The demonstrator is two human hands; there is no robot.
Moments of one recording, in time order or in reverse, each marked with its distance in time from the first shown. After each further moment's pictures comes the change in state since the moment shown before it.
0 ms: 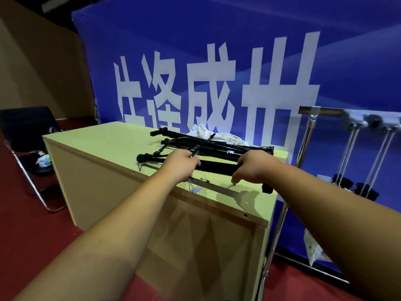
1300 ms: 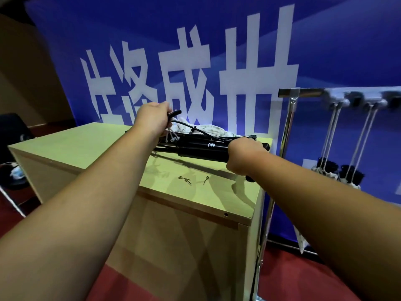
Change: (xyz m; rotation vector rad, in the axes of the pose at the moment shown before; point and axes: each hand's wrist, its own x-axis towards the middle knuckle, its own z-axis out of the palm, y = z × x) left_hand 0.058 0.088 -0.015 -0.399 0.234 -0.015; right_hand 0.028 0.033 0.003 -0.268 0.161 -0.008
